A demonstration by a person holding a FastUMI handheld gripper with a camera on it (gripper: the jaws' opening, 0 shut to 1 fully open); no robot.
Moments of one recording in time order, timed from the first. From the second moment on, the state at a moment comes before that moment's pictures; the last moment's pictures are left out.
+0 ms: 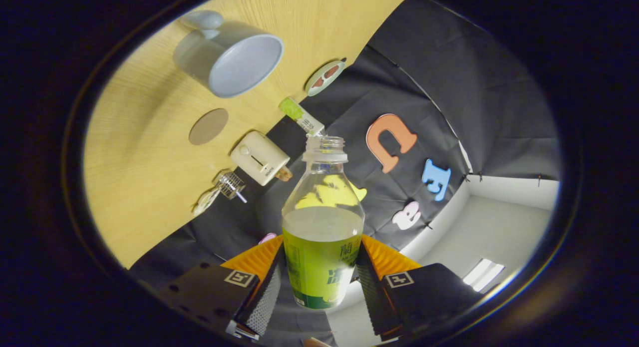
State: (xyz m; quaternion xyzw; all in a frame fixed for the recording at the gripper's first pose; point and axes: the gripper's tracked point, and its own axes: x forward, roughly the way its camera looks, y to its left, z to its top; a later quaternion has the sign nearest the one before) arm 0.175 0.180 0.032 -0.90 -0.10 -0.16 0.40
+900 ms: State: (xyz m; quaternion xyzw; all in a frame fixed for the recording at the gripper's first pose) arm 0.166 0.187 0.035 -0.90 -0.11 -0.16 0.39
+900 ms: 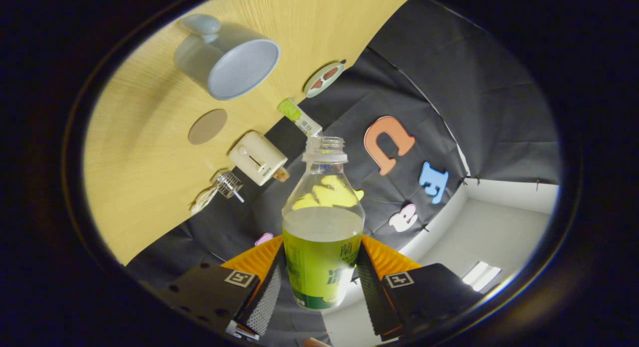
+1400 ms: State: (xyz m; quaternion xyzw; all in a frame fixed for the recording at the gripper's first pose) arm 0.179 0.173 0.020 -0.84 -0.08 -0.13 0.52
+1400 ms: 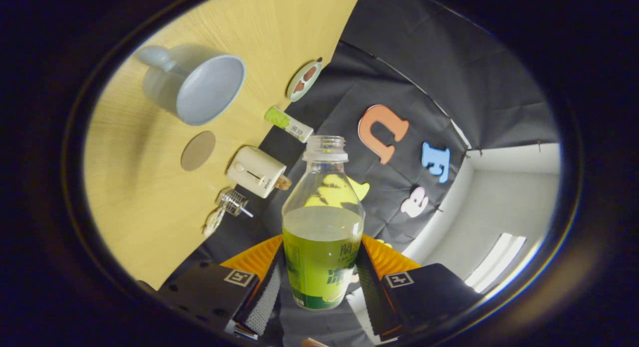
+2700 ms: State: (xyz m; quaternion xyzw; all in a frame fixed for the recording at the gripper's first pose) arm 0.253 0.195 0.058 -0.15 -0.03 0.03 0.99
